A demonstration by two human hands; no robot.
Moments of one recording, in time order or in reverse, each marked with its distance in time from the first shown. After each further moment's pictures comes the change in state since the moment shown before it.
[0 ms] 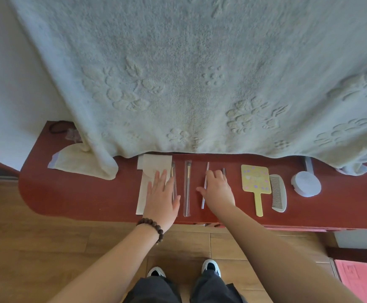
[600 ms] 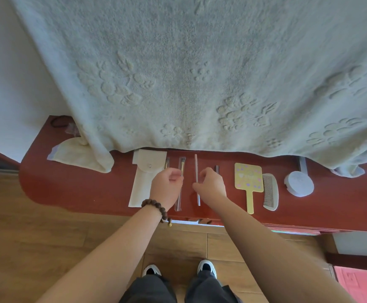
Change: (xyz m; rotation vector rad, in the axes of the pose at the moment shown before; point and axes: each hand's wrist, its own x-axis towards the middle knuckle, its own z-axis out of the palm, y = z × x) left_hand 0.010 0.053 -0.023 -0.693 0.079 -0.294; right_hand -0.005 -0.002 -0.022 0.376 -0.061 0.165
